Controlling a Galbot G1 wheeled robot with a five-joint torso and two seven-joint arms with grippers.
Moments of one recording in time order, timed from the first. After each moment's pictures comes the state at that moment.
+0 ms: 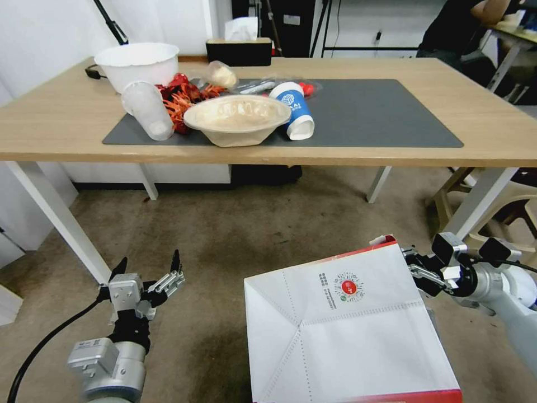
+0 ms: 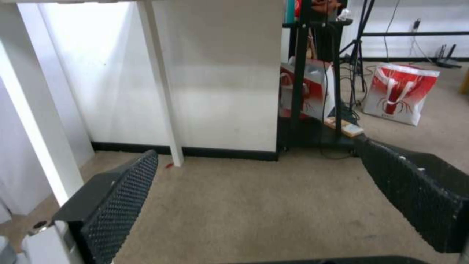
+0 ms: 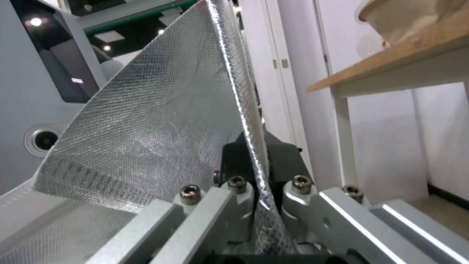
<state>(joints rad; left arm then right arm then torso) 1.91 -1.40 -0.53 -2.47 -0.20 0.14 -0.26 -1.21 0.75 0.52 1.71 1.16 -0.15 -1.51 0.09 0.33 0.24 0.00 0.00</state>
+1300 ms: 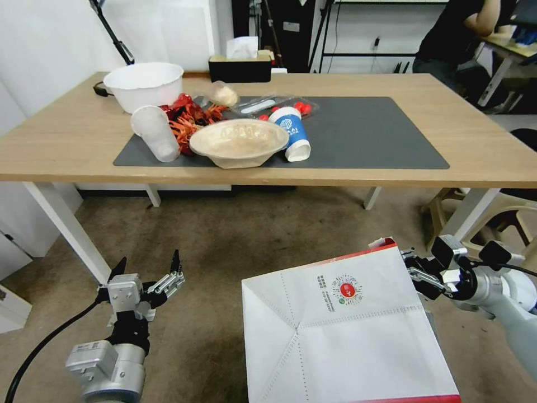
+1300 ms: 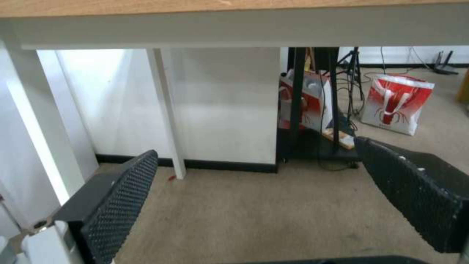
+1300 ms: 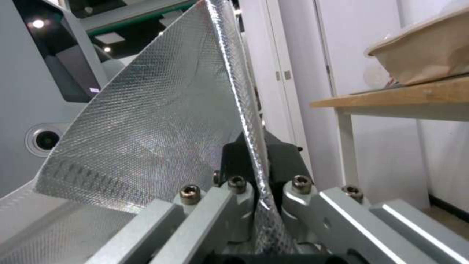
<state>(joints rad) 1.91 -1.41 -0.53 -2.48 -0.18 0.14 -0.26 -1.22 0.75 0.53 1.73 1.16 -0.15 -1.50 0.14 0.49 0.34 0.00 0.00</state>
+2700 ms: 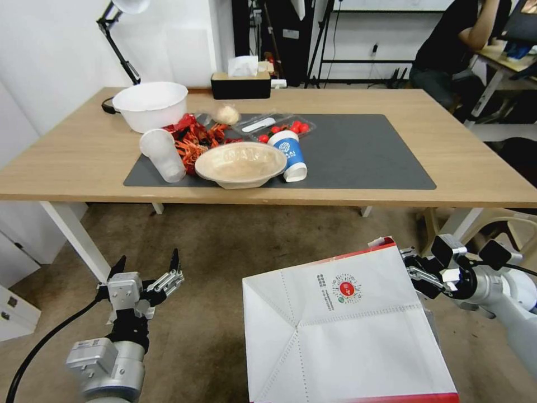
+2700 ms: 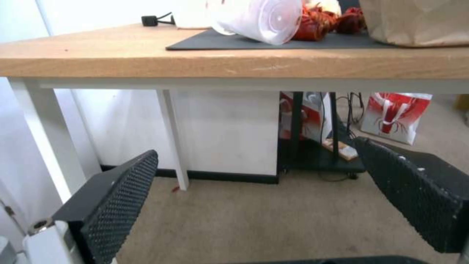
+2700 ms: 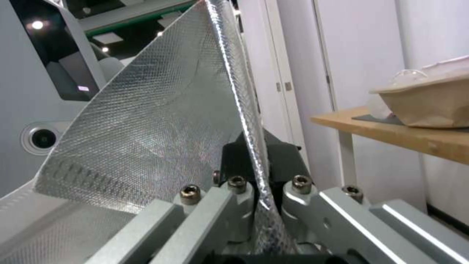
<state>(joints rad) 1.90 -1.40 -0.54 -2.47 -0.19 0.14 -0.26 -1.22 0.75 0.53 1.73 1.15 -0.14 -1.50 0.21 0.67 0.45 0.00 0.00</state>
